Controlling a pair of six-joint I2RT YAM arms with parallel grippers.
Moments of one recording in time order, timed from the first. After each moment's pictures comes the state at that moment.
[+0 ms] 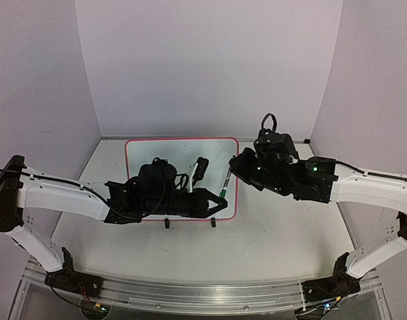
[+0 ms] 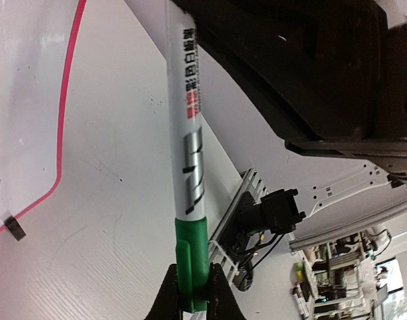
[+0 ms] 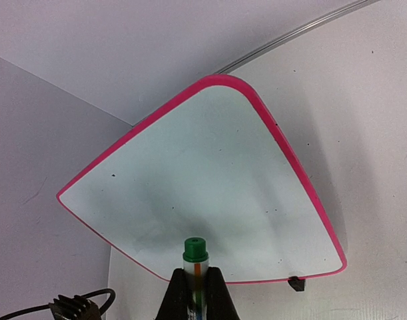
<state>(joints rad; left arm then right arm) -1.17 1.53 0.95 0.29 0.17 -0.83 1.04 1.38 1.14 -0.24 0.47 1.09</state>
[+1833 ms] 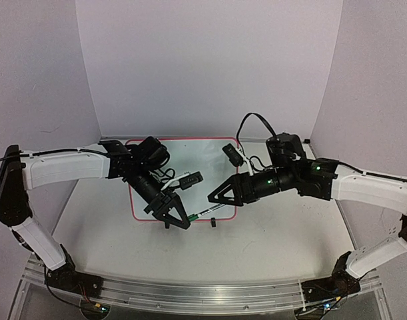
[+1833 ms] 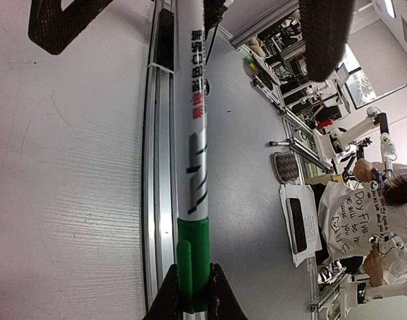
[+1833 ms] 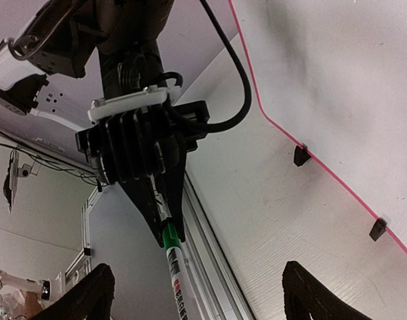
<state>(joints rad) -0.86 1.60 1.24 -0.74 1.06 0.23 0.88 1.35 1.03 -0.19 -0.61 0.52</state>
